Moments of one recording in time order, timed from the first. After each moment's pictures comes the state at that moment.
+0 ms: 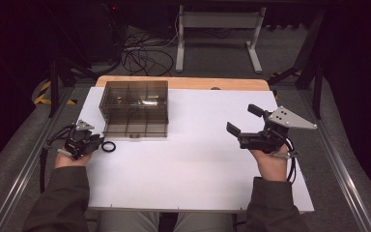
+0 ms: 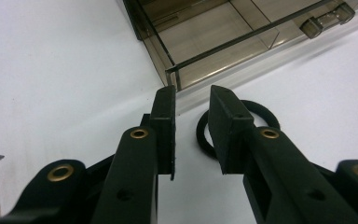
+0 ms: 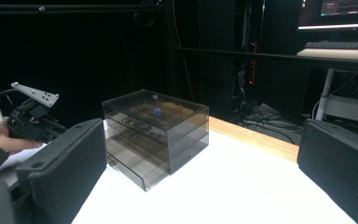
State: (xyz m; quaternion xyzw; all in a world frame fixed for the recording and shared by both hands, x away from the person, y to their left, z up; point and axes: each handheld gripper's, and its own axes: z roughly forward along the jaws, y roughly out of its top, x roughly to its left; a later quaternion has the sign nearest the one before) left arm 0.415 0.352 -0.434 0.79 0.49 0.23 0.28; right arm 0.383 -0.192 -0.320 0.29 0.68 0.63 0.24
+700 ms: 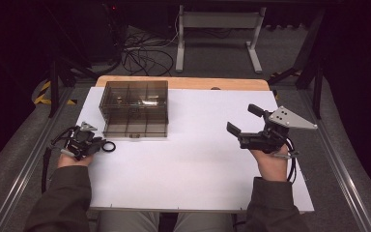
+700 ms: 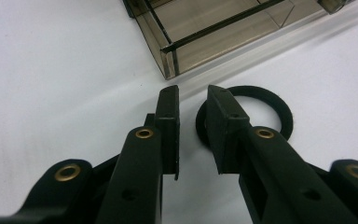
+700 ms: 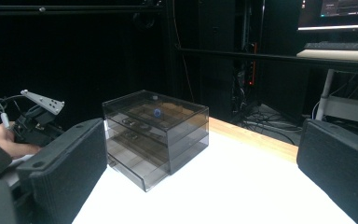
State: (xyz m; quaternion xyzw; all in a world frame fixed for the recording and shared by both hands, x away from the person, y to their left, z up) left arm 0.421 0.350 -0.446 0.80 0.50 0.21 0.27; right arm 0.382 -0.192 -0.320 0.29 0.68 0.63 0.24
